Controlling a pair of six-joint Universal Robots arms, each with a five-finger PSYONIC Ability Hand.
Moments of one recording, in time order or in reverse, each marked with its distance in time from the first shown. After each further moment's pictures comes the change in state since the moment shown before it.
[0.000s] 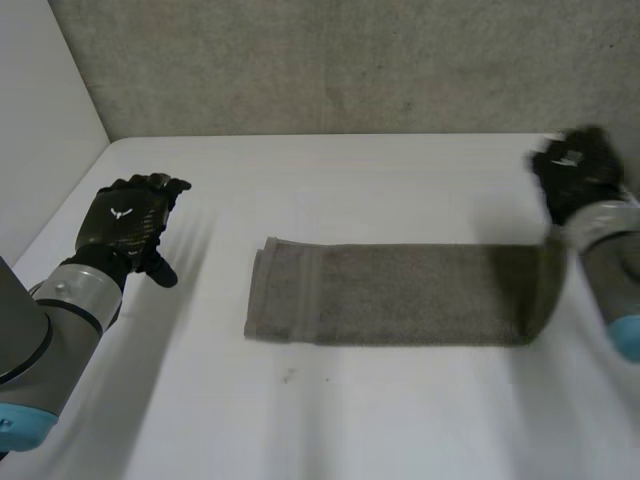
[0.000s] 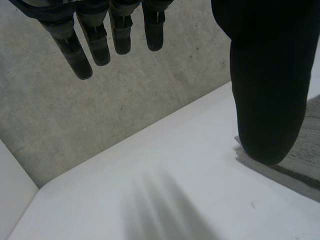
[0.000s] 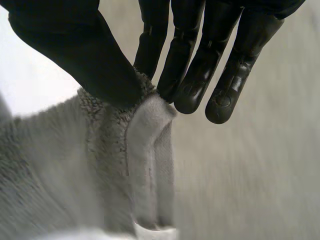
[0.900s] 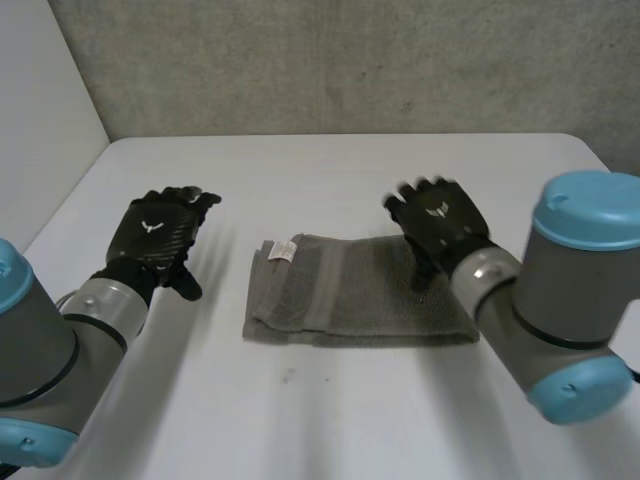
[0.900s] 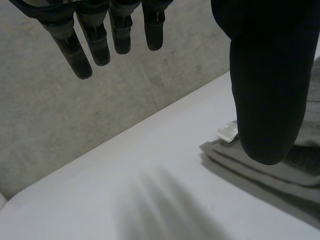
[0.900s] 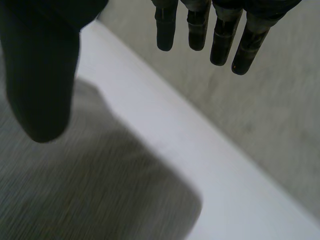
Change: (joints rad) left arm -0.085 -0.033 -0.011 0.024 0.002 0.008; right arm 0.275 0.063 -0.032 0.206 -0.031 0.463; left_hand -0.006 -0.002 0.000 -0.004 0.000; right_hand -0.737 -0.954 -0.972 -0.959 -0.922
